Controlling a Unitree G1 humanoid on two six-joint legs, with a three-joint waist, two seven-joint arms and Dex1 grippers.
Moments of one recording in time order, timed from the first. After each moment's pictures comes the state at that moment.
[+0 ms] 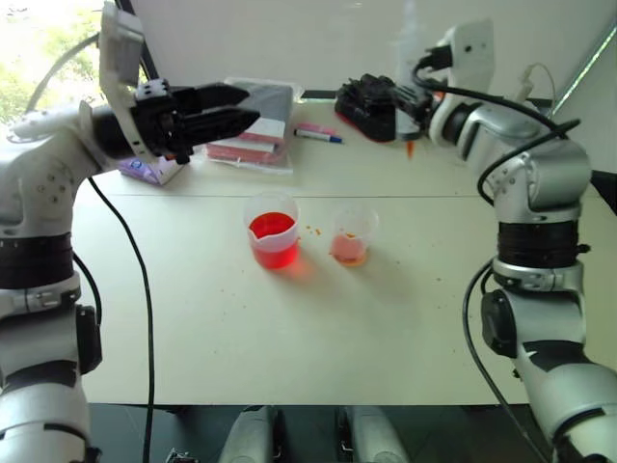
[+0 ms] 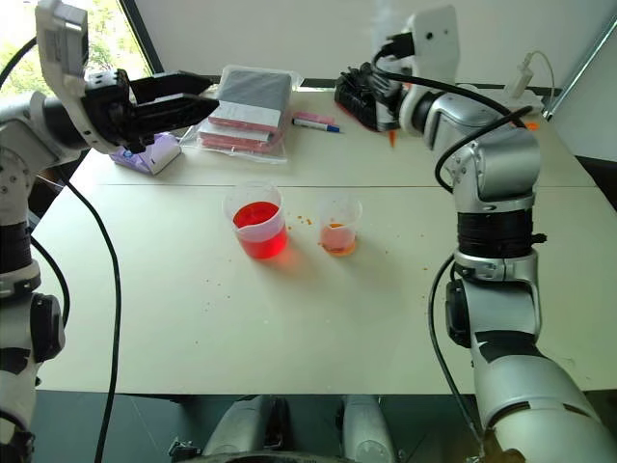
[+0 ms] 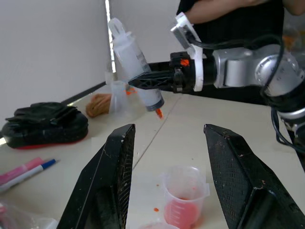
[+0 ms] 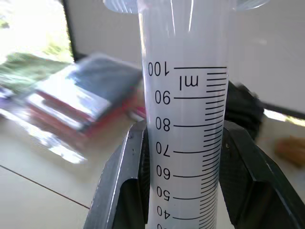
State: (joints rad) left arm -1.00 0.77 0.17 0.08 -0.77 0.79 -1.04; right arm -1.05 -0.38 -0.08 -0.01 0.36 0.80 0.31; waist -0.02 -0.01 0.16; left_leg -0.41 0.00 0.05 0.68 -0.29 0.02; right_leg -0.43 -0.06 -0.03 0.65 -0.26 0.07
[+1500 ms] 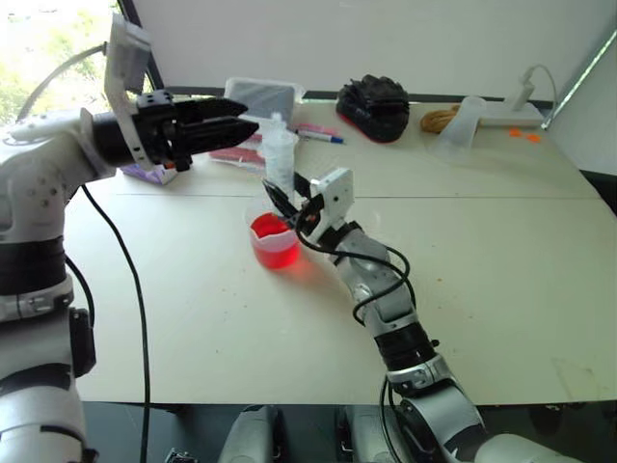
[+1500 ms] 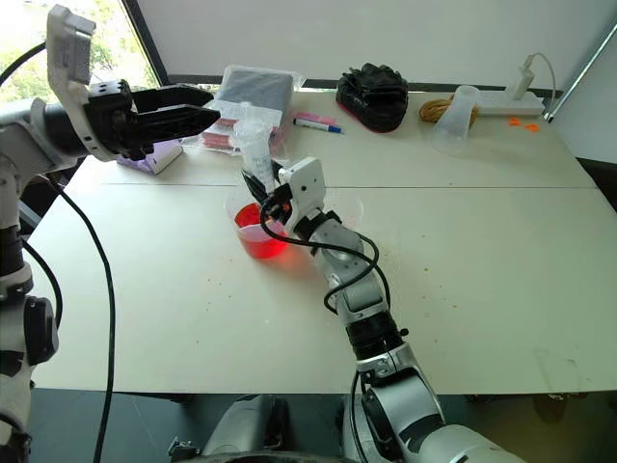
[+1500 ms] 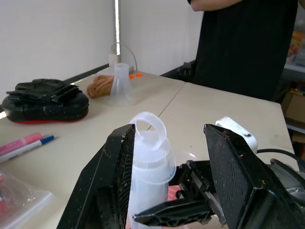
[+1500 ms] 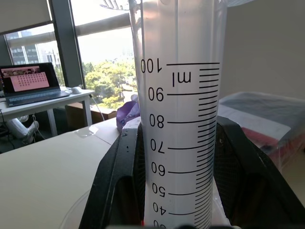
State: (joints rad) left arm -0.95 0.80 0.15 0.00 -0.78 0.90 -1.01; right arm -0.57 0.06 0.20 0.16 0.15 0.02 0.38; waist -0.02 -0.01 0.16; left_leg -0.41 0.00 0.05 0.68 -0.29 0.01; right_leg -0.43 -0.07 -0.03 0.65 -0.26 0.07
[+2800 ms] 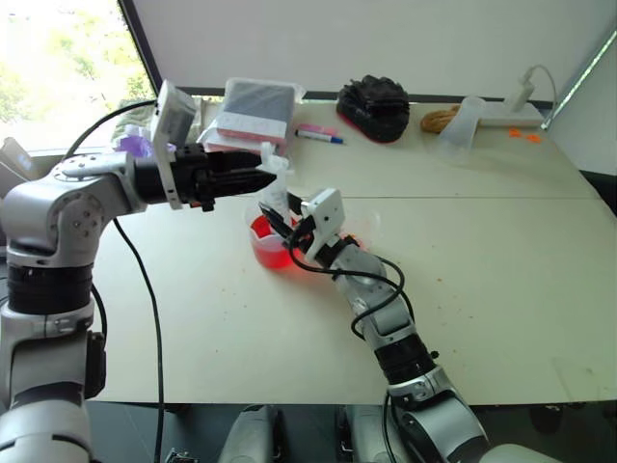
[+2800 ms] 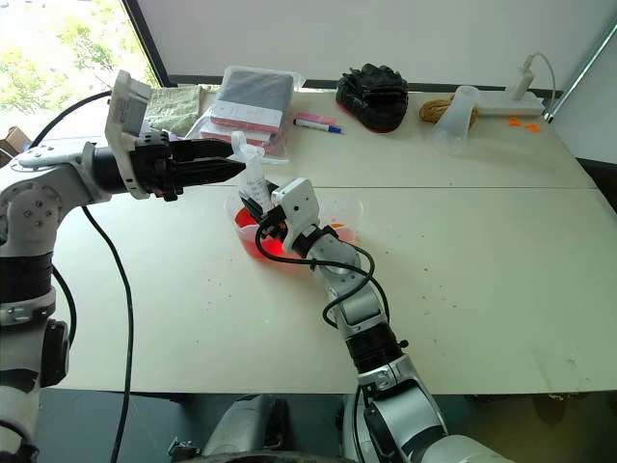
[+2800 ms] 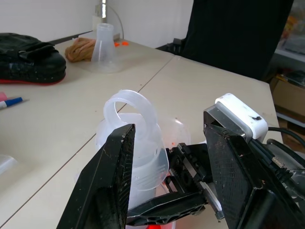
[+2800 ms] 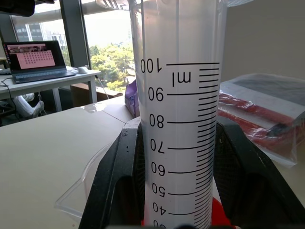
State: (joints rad) left arm -0.82 0.74 0.09 -0.05 -0.74 0.89 -1.01; right arm -0.53 0.06 0.23 0.16 0.10 0.01 0.41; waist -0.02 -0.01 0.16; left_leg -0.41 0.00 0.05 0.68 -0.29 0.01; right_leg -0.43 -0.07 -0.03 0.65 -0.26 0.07
